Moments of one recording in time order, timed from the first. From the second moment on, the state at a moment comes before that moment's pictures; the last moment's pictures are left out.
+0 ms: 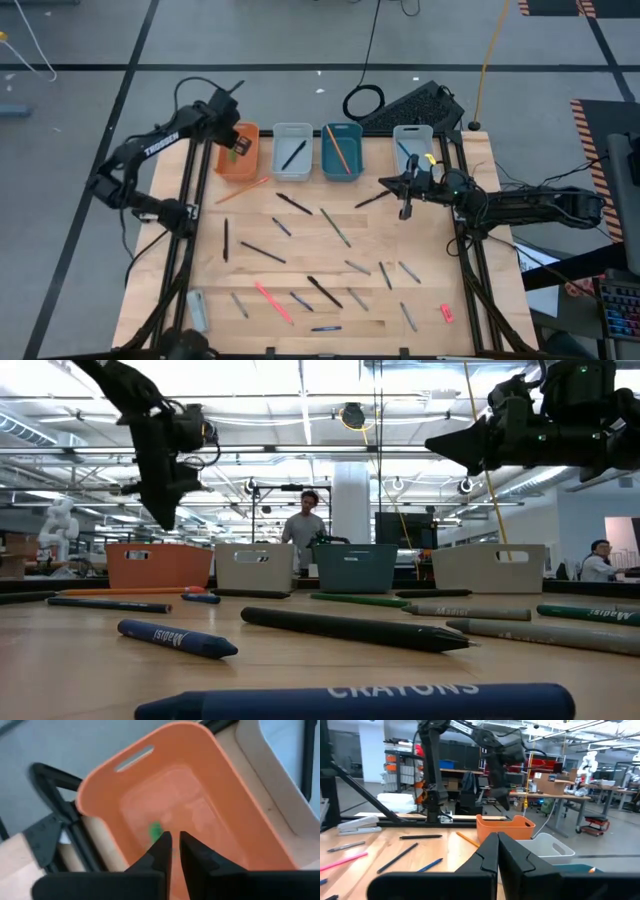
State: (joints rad) left arm 1.01 1.39 1.02 -0.79 -0.09 0.00; right arm -0.35 0.96 0.11 0.97 -0.18 -0.06
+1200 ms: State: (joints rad) left arm 0.65 1.10 0.80 -0.30 -0.11 -0.01; right arm -0.35 0.96 0.11 0.94 -0.19 -0.06
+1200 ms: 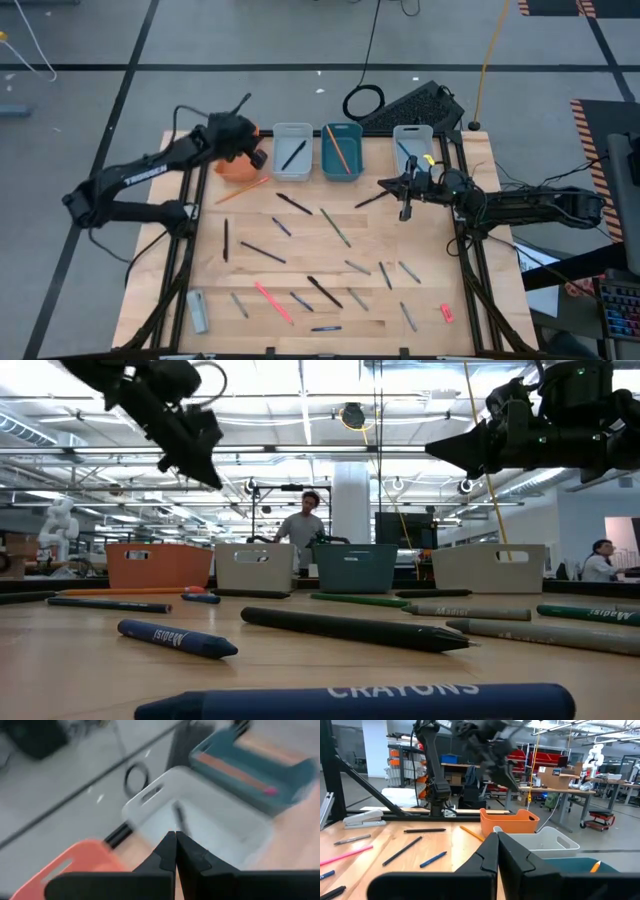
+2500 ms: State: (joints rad) left arm 0.31 0.99 0.20 0.75 -0.09 0.06; right arm 0.00 1.08 0.56 0.13 0.37 0.24
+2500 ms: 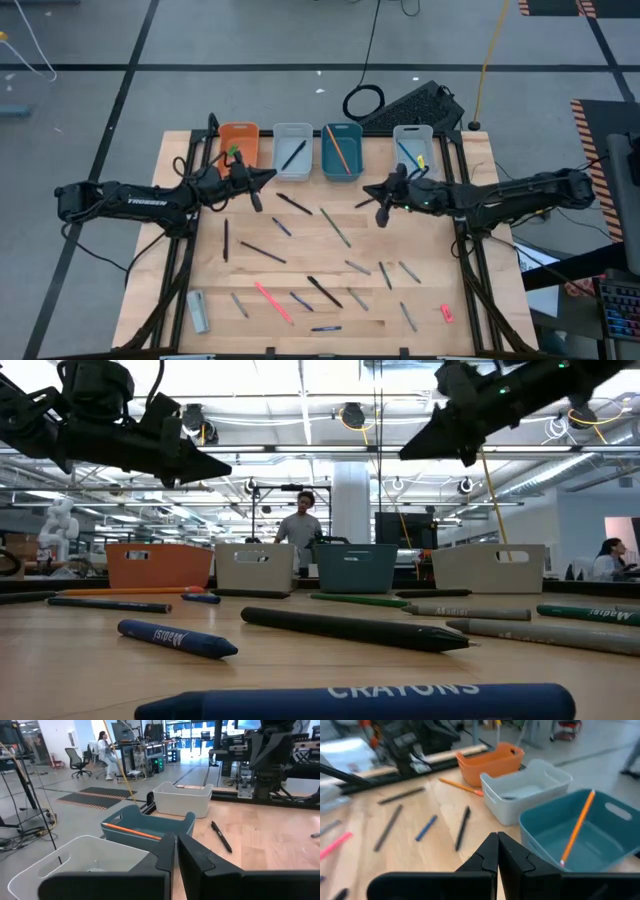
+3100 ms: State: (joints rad) left arm 0.31 0.99 0.20 0.74 -0.09 0.06; right arm 0.01 1.50 0.89 -0.29 0.26 0.62
